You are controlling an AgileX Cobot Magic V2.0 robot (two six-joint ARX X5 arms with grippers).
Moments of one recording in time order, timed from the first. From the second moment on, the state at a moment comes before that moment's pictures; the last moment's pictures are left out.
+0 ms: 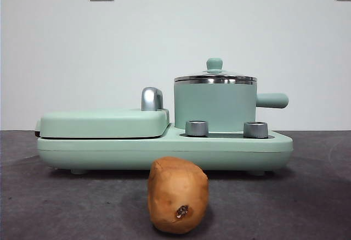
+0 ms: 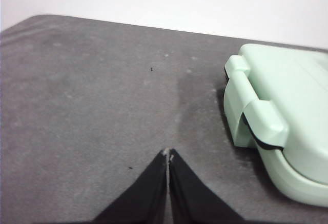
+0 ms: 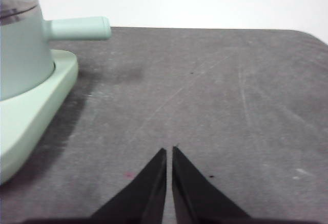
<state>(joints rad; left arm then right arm) 0.01 0.00 0.04 -0.19 0.01 -0.14 0.00 0.01 0.02 -0.16 0.01 0.05</state>
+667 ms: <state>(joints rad) 0.01 0.26 0.39 -0.36 0.30 -0.38 0.00 0.21 0.46 -0.44 -0.27 0.44</state>
